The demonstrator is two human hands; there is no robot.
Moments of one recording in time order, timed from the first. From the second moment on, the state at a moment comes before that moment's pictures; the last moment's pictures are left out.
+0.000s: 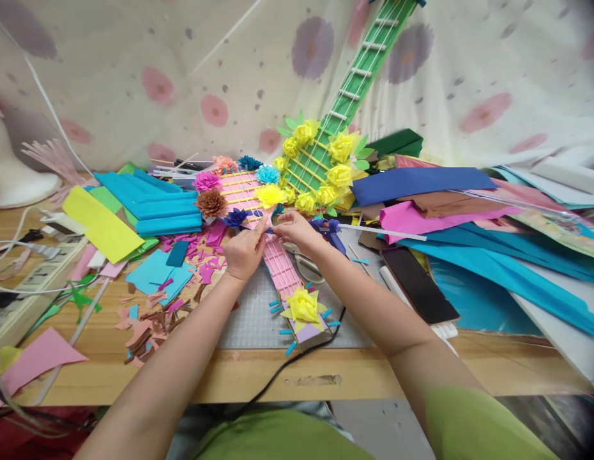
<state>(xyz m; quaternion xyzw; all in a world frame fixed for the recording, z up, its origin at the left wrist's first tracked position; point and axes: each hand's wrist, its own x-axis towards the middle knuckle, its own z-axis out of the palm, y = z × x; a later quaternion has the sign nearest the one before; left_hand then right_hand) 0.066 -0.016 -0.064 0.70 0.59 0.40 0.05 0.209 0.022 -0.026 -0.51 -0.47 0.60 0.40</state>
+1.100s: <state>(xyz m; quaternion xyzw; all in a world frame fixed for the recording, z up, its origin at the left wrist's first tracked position) 0.080 -0.011 -0.040 0.32 0.56 0.64 0.42 0.360 -0.007 -0.033 -0.68 -0.71 0.16 0.08</state>
